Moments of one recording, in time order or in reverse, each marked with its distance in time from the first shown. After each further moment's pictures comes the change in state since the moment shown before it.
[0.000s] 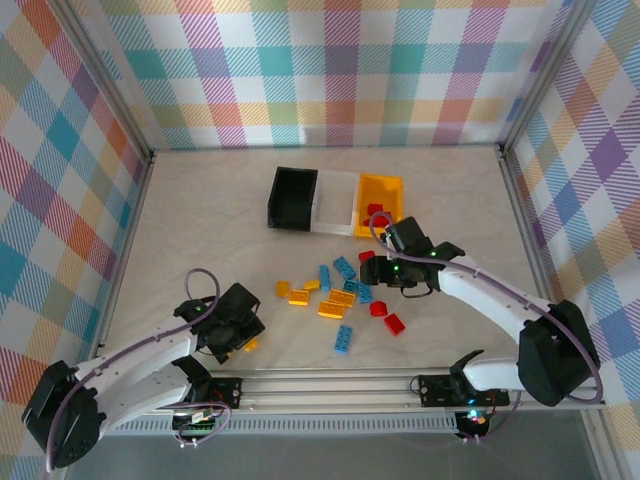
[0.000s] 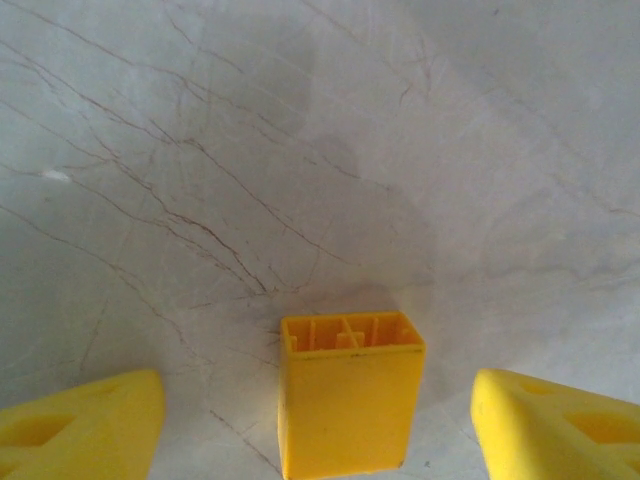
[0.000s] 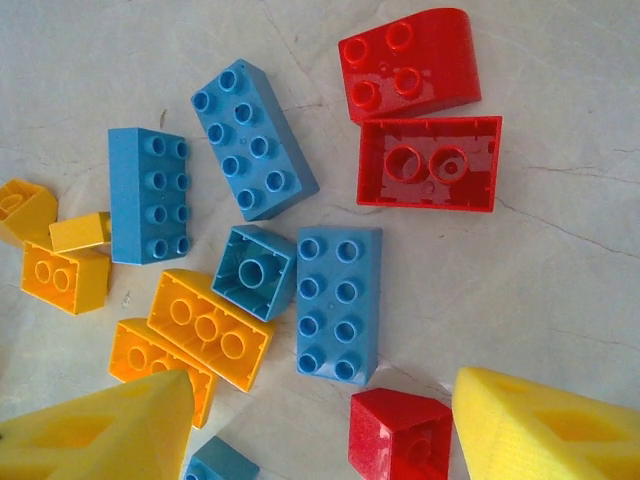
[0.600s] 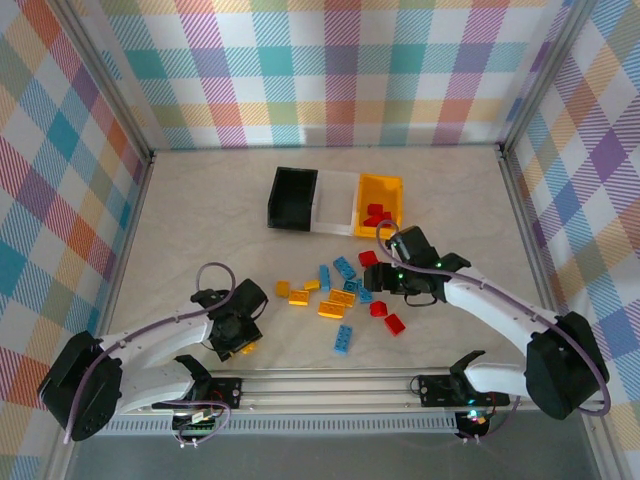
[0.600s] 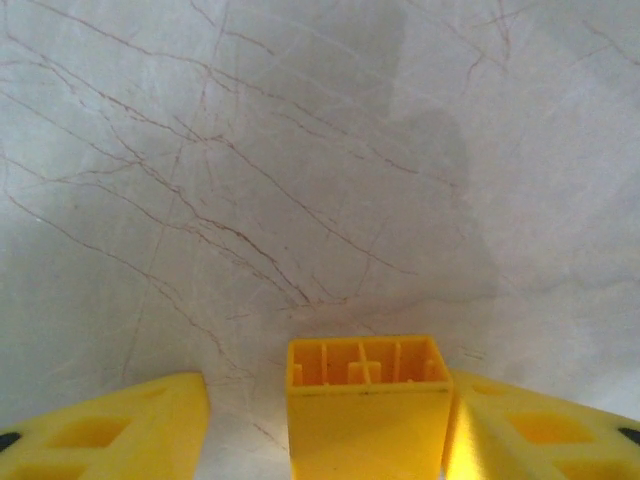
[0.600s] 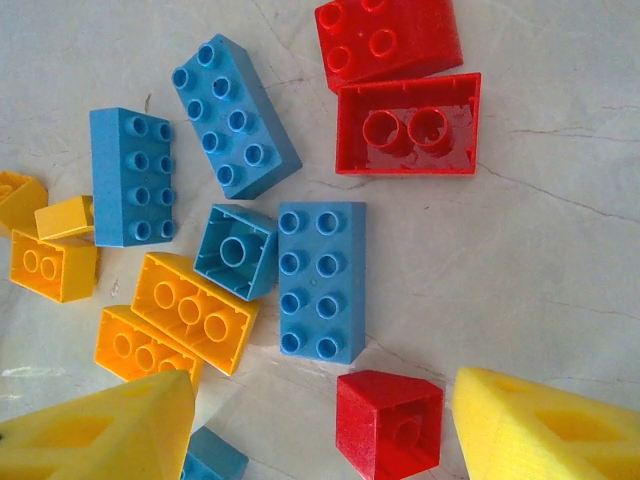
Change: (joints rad) left arm 0.000 0.171 0.052 -0.039 0.007 0.075; right arm 0.000 -0.072 -0.094 0.050 0.001 0.030
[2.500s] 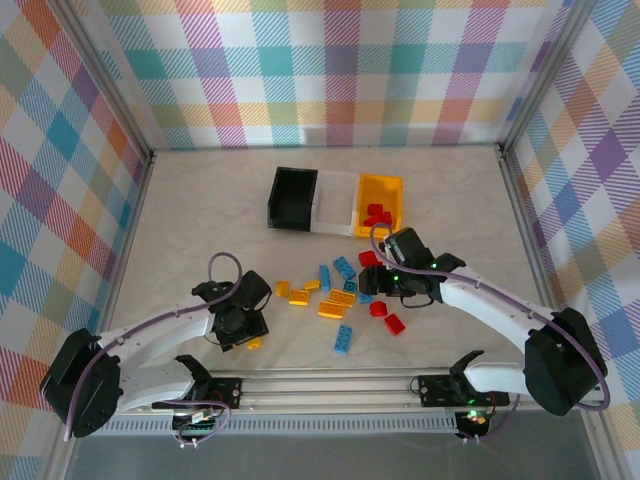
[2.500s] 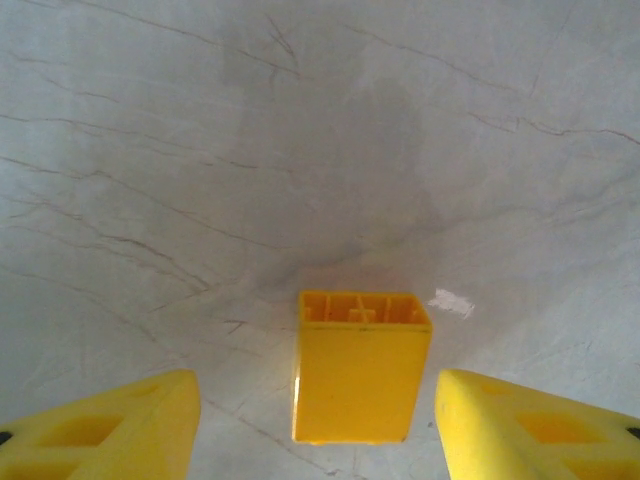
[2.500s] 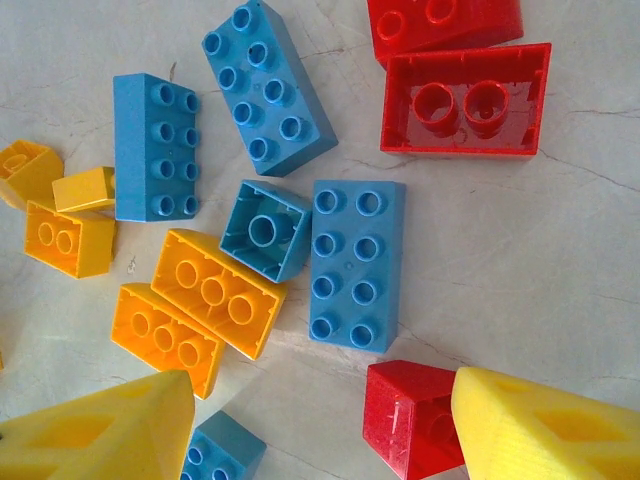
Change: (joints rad) left arm -0.006 0.021 0.085 -0.020 0.018 0.180; right arm 0.039 0.023 0.011 0.002 -0.018 0.000
